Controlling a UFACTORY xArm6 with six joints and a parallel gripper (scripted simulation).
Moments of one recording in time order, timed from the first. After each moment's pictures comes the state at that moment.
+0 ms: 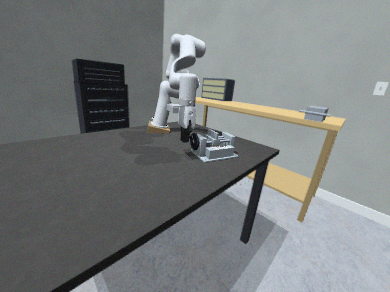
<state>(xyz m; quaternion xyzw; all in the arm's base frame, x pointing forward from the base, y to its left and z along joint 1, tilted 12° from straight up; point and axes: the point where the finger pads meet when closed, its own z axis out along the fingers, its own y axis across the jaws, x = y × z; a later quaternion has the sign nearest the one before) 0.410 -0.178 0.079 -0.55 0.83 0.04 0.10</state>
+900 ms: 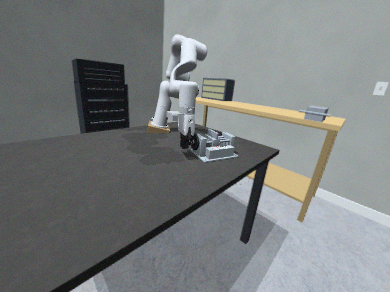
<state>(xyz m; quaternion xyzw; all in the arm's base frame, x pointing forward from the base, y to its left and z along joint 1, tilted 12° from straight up) 0.414 -0.172 0.047 -0.55 0.83 0.04 0.10</state>
